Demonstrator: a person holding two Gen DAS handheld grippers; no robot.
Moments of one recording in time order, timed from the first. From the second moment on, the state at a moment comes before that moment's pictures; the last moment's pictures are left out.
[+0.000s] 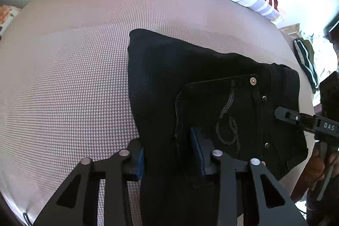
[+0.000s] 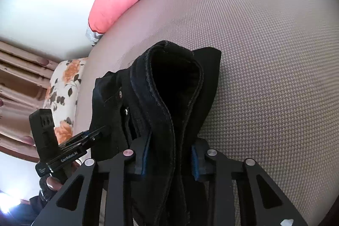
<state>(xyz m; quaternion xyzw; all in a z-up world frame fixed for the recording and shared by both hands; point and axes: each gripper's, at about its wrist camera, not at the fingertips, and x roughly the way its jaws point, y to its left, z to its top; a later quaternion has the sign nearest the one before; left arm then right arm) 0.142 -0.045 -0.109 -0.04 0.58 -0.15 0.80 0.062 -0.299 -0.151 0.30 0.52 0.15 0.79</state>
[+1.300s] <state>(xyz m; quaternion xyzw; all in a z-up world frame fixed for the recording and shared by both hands) 0.273 -0.016 -0.042 -0.05 0.50 -0.12 0.86 0.202 -0.248 -0.086 0.27 0.48 0.19 0.81</state>
